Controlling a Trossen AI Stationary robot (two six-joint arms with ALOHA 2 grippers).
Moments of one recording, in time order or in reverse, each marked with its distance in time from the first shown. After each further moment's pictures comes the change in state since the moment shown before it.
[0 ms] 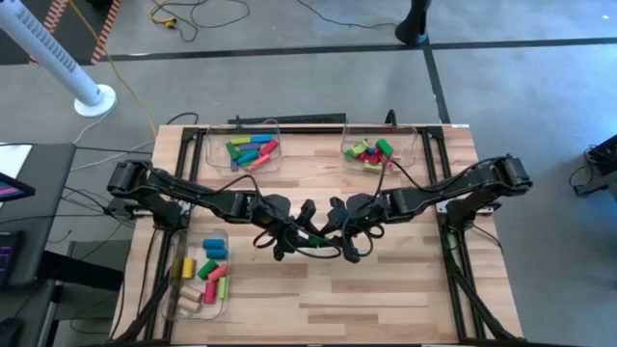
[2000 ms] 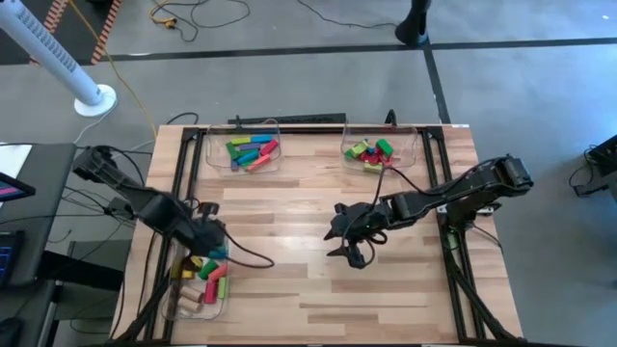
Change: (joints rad) left arm -0.420 -0.521 -0.034 -1.295 -0.249 -1.243; right arm 0.048 -0.002 0.000 -0.120 0.031 0.011
